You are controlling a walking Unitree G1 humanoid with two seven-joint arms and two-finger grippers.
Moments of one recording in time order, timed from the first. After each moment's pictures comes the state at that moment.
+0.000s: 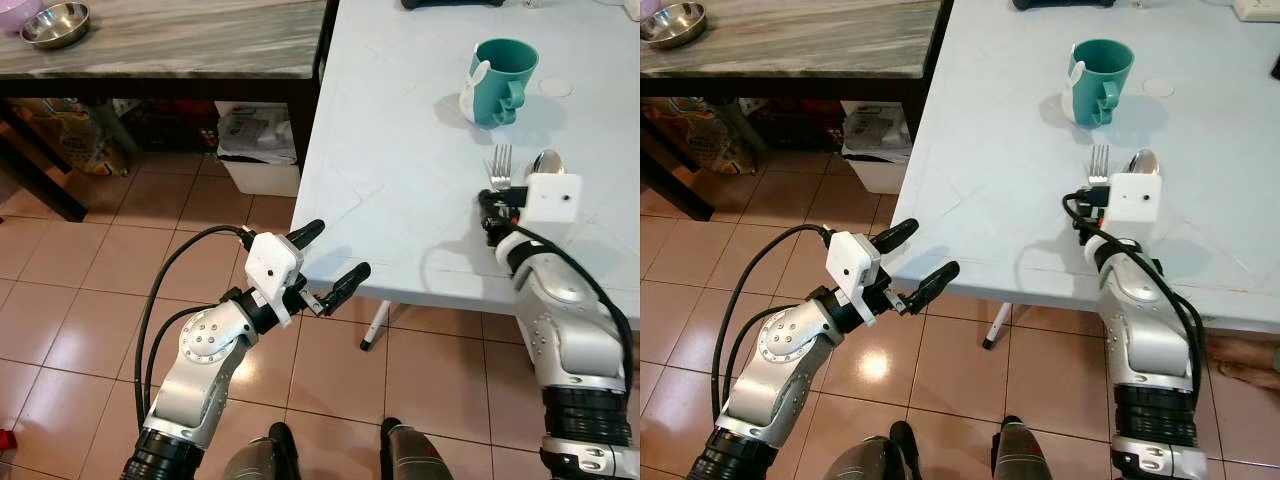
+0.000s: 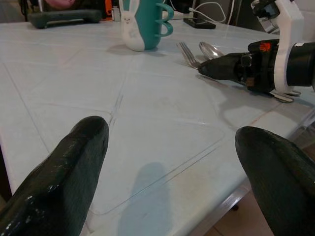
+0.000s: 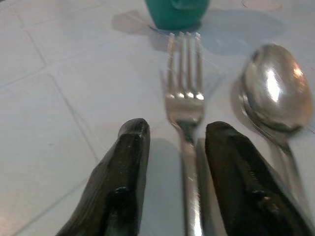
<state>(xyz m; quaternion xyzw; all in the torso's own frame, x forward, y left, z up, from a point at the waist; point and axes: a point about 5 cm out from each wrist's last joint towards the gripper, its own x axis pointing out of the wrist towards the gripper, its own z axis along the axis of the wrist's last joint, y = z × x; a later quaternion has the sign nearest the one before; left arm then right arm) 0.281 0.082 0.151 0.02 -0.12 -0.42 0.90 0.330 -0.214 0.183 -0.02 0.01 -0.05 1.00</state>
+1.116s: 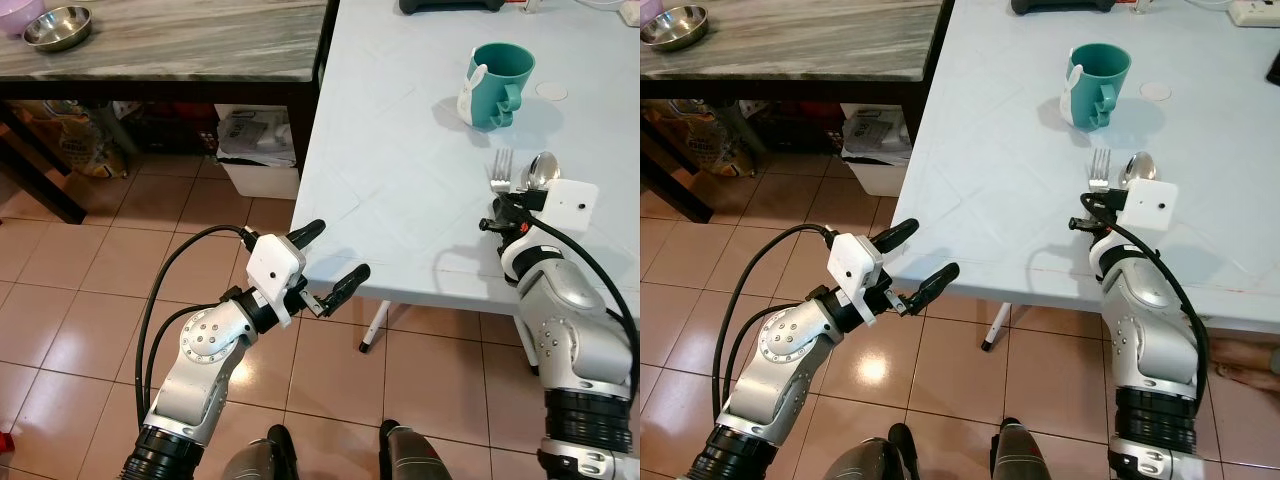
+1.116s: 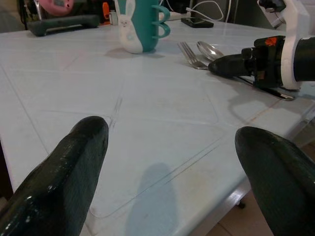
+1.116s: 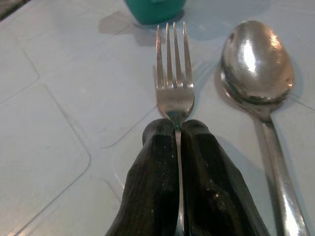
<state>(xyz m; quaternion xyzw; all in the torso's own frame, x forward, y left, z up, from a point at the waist) 0.282 0.082 0.150 0.04 -0.12 -0.42 0.90 0.327 -0.217 0.181 0.06 0.01 -0.06 1.00</state>
